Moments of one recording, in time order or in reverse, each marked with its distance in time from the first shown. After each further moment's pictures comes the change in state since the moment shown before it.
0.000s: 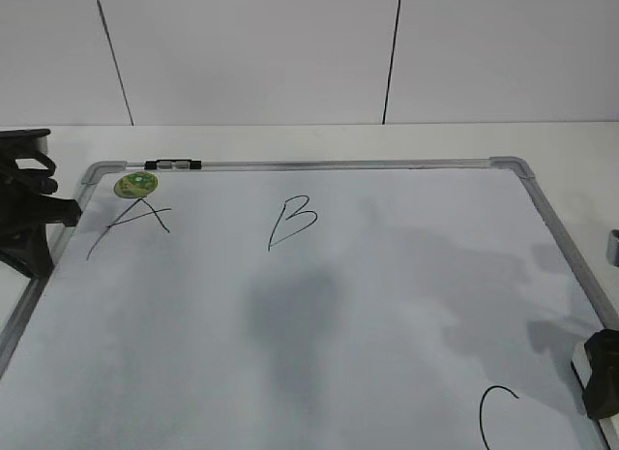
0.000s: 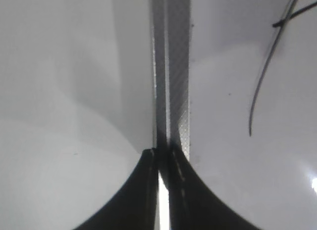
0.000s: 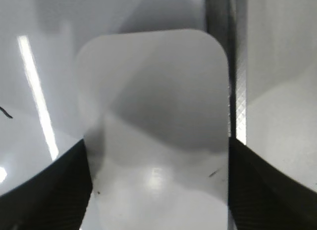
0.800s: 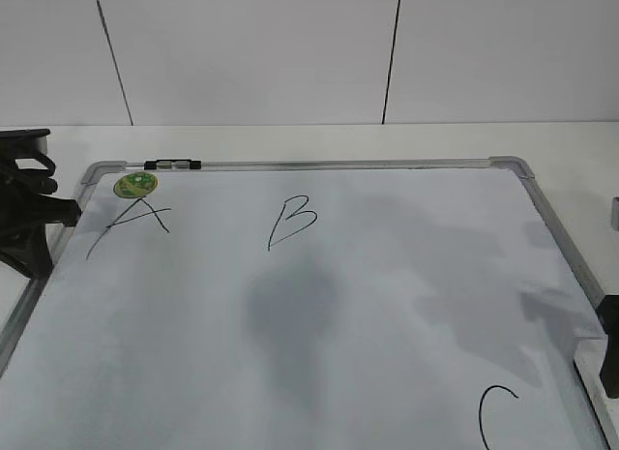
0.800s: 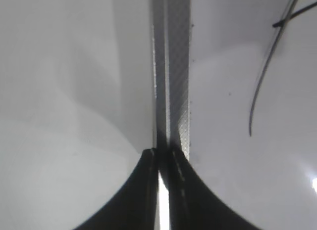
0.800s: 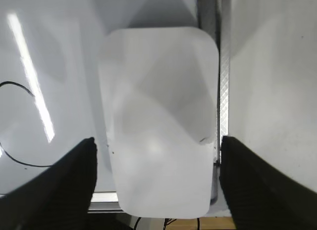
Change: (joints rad) left arm 0.000 0.000 0.000 0.000 0.000 0.000; right arm 0.000 0.006 -0.159 -0.007 0.241 0.000
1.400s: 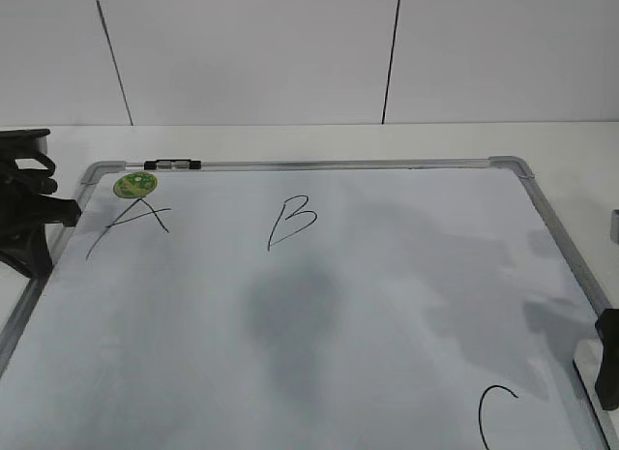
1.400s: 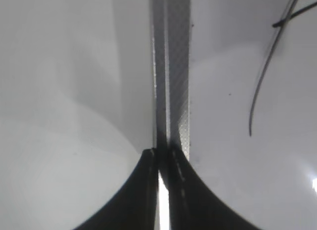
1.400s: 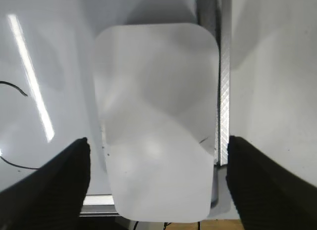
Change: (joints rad) left arm 0.000 0.000 0.000 0.000 0.000 0.000; right arm 0.000 0.000 0.030 0.000 -0.032 0.000
